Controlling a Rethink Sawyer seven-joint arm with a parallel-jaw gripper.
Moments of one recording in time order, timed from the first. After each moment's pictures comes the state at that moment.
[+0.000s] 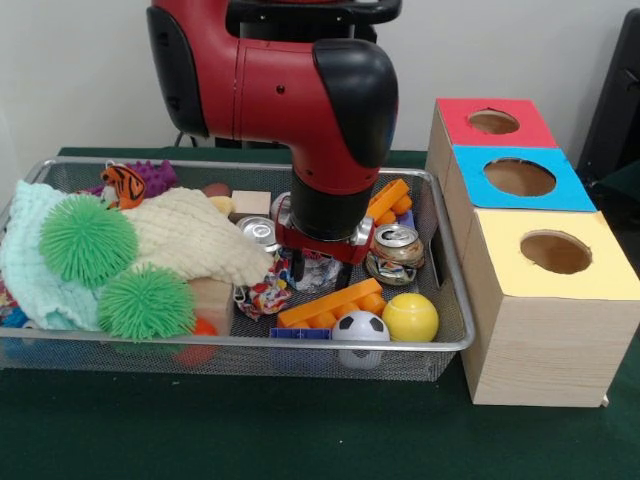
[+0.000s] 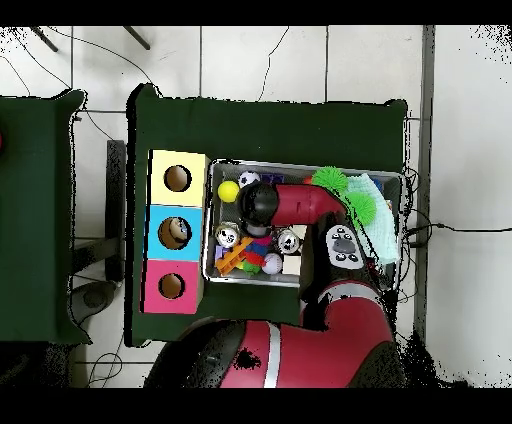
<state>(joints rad) -0.26 -0.32 0.05 1.37 -0.24 0.73 1.97</state>
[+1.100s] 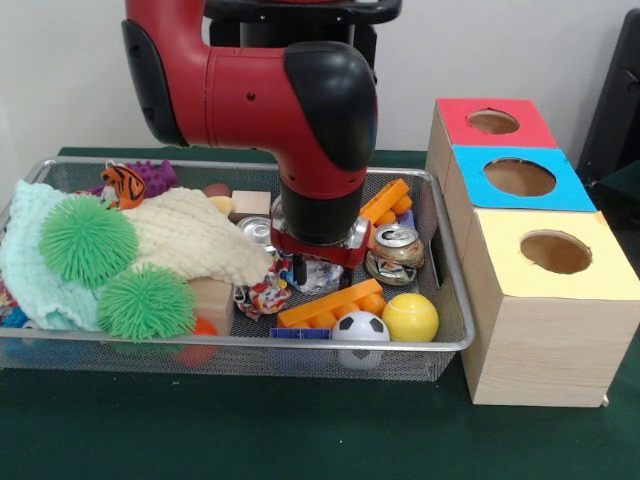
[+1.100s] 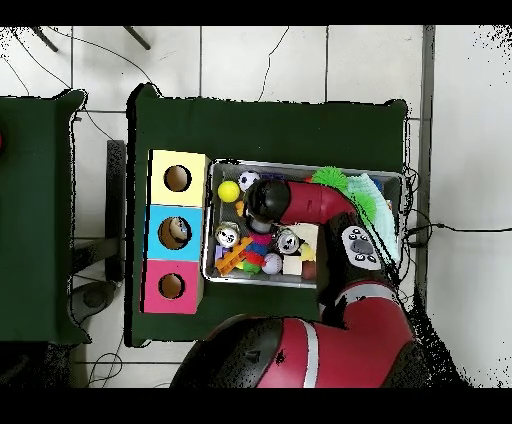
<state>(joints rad) -0.34 -0.32 0.12 1.38 -0.22 0.75 1.97</state>
